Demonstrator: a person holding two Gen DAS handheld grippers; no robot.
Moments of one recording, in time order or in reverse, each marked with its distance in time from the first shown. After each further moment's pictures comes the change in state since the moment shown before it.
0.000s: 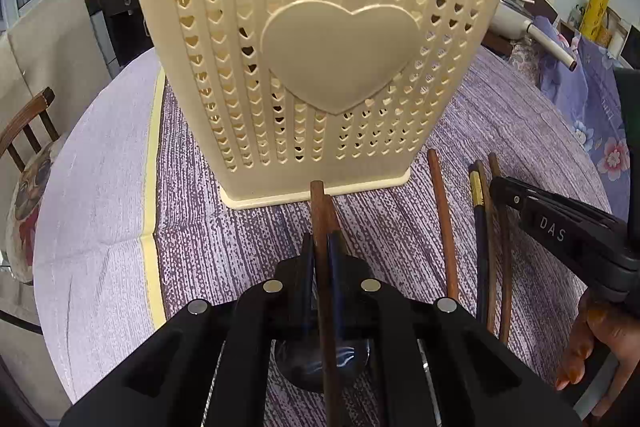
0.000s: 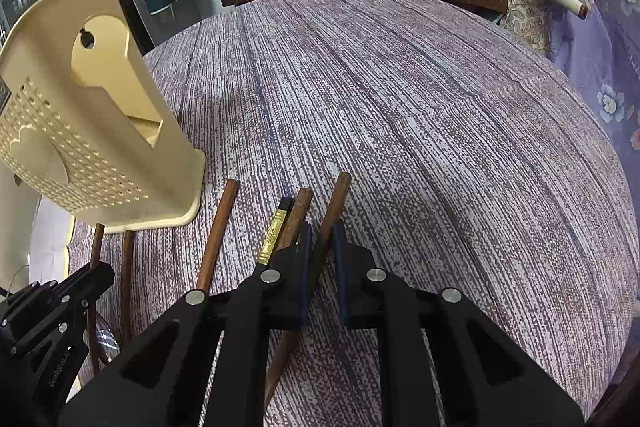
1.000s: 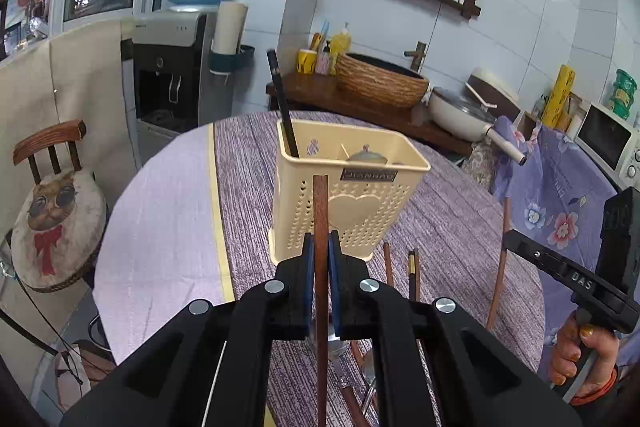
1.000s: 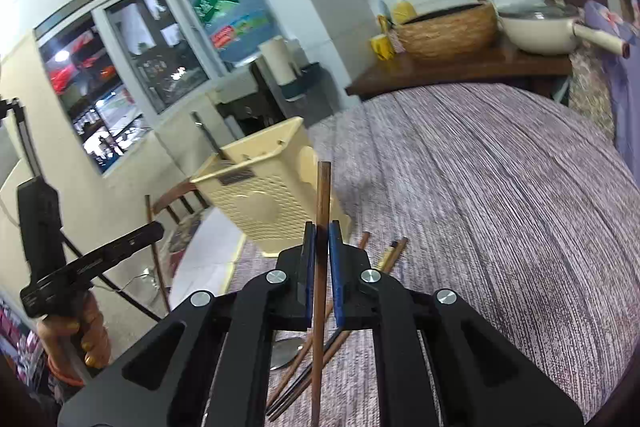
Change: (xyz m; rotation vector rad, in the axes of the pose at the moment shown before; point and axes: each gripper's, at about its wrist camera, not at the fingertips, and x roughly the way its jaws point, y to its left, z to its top) left arm -0.146 0.039 0.002 -0.097 -0.324 -0.111; right arm -0.145 -0.028 -0.012 -0.062 -0.291 0.510
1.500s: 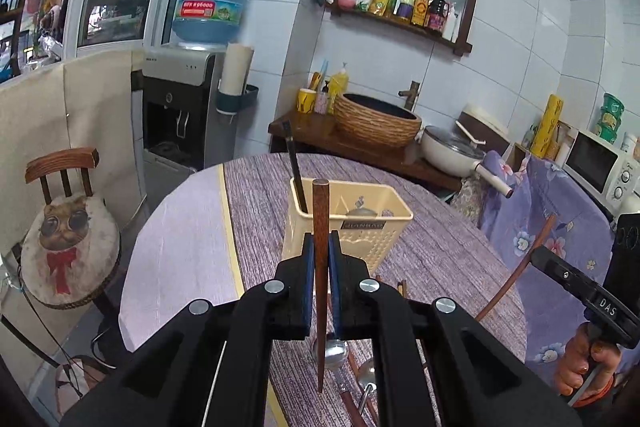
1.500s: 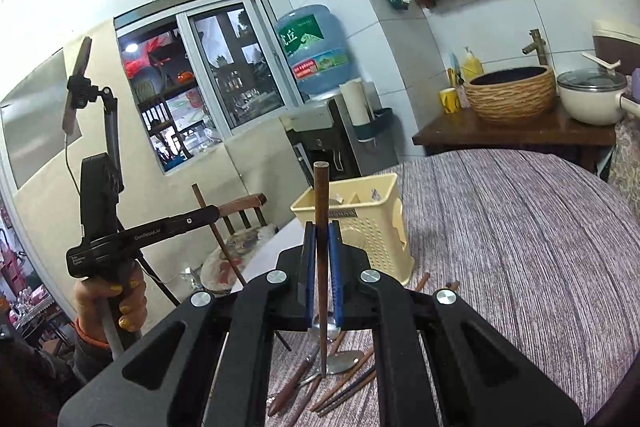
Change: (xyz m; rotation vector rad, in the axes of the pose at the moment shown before) left arm -0.046 0.007 0.020 -0.010 -0.120 -0.026; right arm -0.059 0.052 0.011 -0.155 -0.124 0.185
